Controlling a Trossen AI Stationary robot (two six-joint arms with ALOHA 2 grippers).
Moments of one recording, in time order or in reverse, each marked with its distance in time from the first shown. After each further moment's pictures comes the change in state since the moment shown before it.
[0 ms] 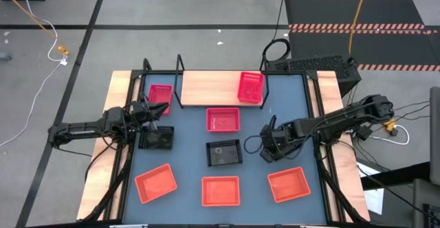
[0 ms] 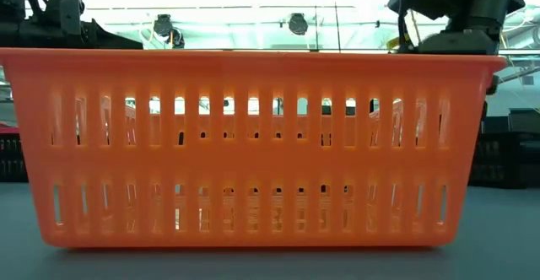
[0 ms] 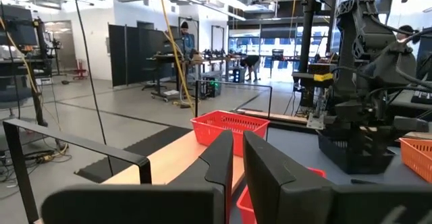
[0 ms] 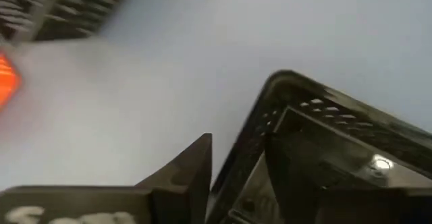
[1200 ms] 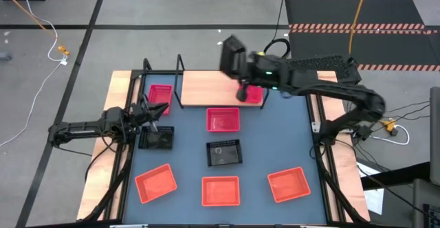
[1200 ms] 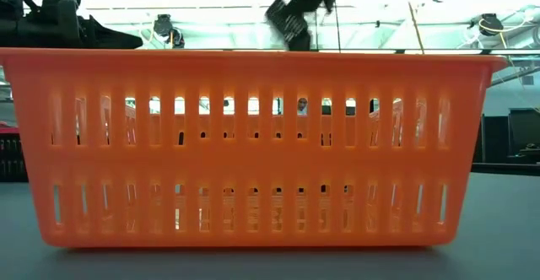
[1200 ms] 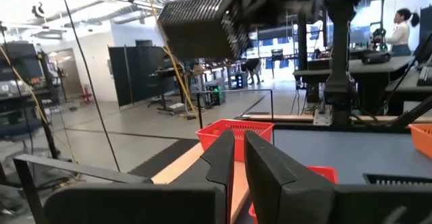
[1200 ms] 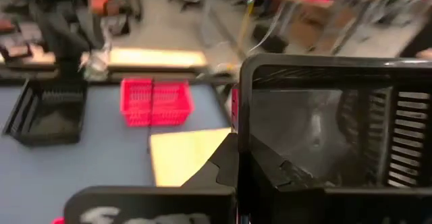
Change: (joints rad) left arm -0.015 0.000 0.000 0.032 0.013 0.146; right arm -0.490 0.120 0.608 0.398 0.105 -1.083
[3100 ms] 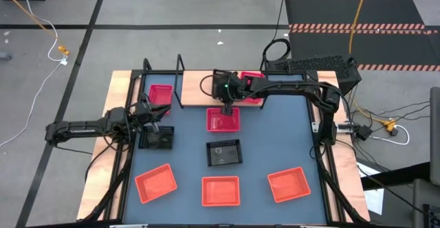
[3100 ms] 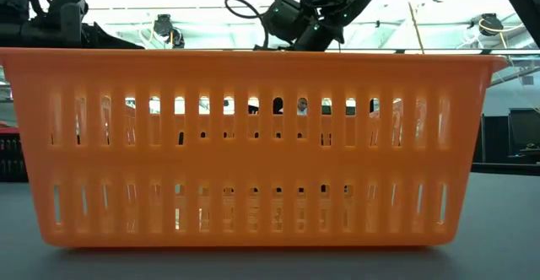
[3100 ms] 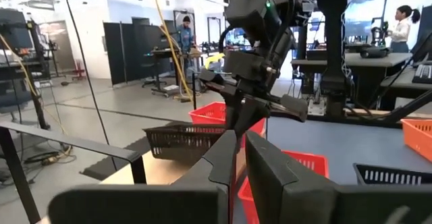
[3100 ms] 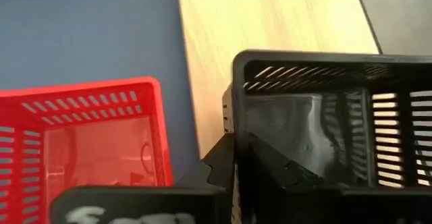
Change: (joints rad) left arm 0.000 0.061 0.000 -0.010 -0.004 -0.112; right arm 0.002 0.458 0.153 -0.236 -0.022 -0.008
